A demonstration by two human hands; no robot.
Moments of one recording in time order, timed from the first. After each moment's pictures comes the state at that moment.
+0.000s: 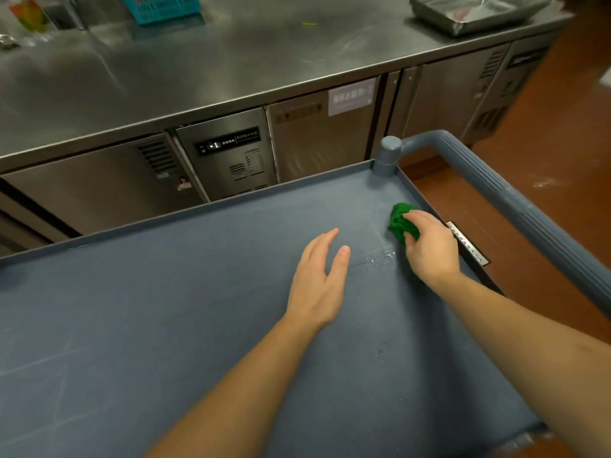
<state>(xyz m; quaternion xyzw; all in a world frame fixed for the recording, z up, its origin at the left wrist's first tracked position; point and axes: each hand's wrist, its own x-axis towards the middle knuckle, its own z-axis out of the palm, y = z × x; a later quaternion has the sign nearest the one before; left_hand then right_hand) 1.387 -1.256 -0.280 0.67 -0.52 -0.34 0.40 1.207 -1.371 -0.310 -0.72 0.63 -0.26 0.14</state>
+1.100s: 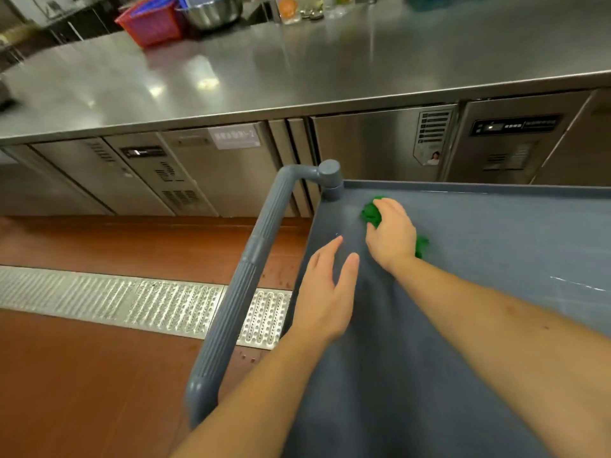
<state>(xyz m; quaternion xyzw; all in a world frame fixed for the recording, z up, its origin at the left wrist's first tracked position) 1.768 -0.960 -0.259 0.82 -0.31 -0.20 0.43 1.762 -1.131 -0.312 -0.83 0.42 -0.21 0.31</state>
